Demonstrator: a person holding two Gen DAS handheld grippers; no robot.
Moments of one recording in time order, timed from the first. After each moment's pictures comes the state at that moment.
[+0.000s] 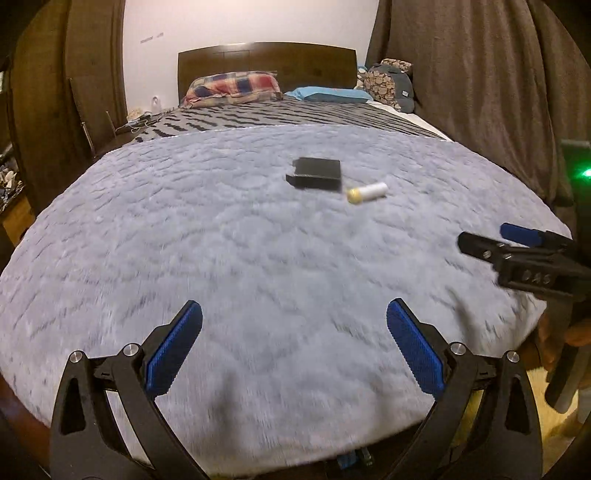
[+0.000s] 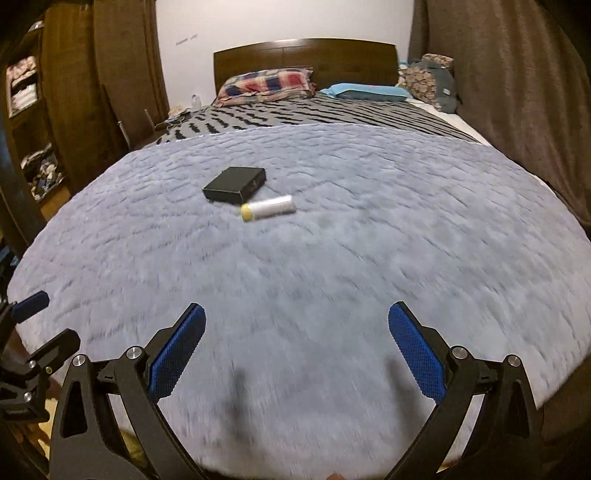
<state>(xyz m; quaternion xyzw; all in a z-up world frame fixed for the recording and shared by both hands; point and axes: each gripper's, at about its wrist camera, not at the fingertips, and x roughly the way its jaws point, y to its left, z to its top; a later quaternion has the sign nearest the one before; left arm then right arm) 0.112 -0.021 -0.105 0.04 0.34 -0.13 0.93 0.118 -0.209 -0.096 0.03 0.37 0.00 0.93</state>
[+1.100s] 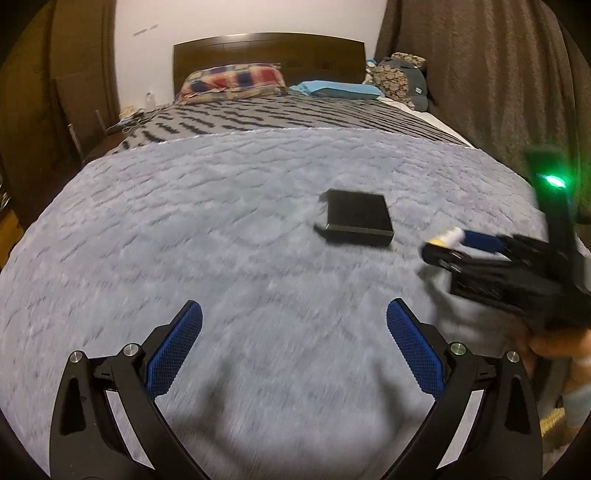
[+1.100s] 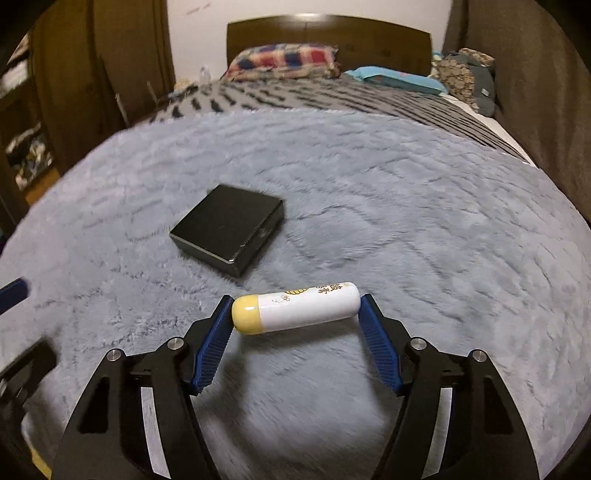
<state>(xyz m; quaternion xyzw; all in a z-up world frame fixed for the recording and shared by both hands) 0.245 -0.030 -0.100 0.05 0.35 -0.13 0.93 0.257 -0.196 -0.116 0.03 0.39 0.02 0.92</state>
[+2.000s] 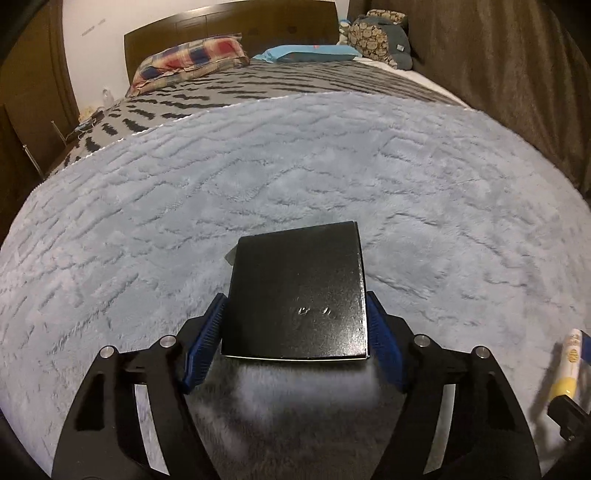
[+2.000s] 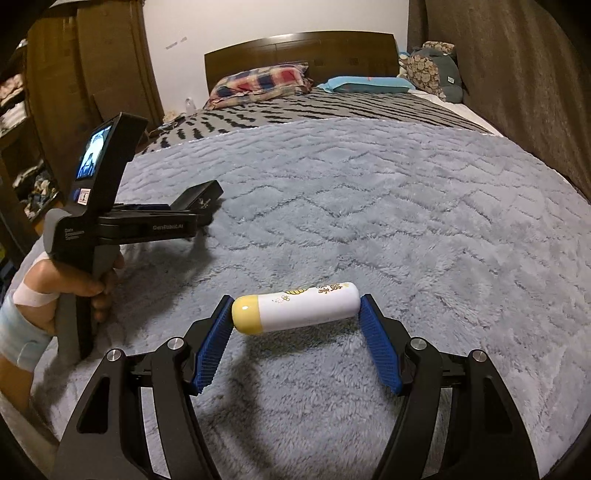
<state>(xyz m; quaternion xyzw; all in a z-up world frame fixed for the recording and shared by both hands) 0.355 -0.130 -0.135 0.09 0.41 -0.16 0.89 0.177 -0.263 -0.120 0.07 0.36 0.01 0.93</state>
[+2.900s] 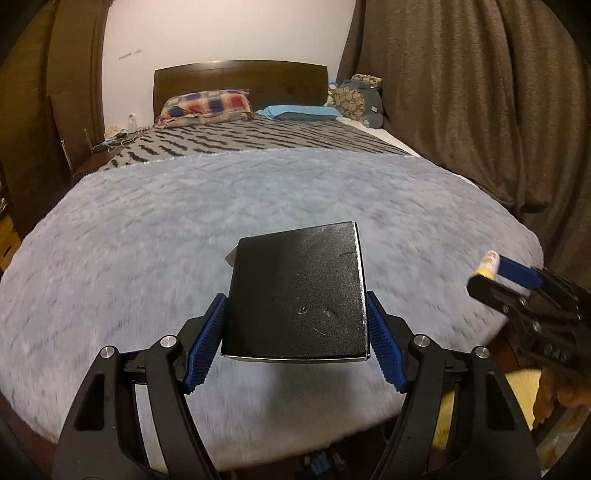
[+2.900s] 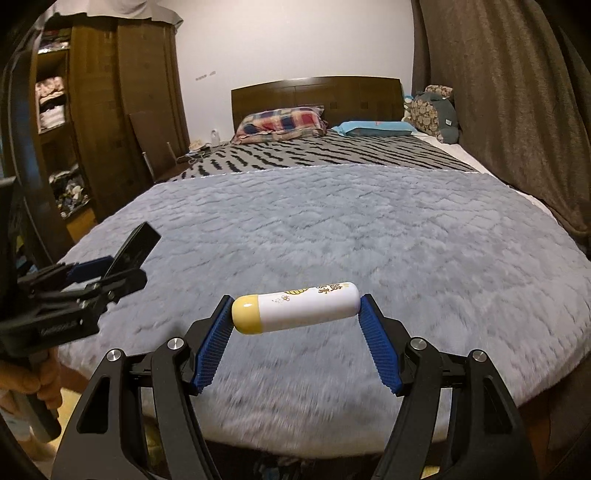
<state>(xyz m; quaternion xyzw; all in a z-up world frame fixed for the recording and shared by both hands) 0.062 -0.055 -0.060 0.03 0.31 -0.18 0.93 0.004 -0.223 -0.061 0.06 0.29 0.03 0.96</state>
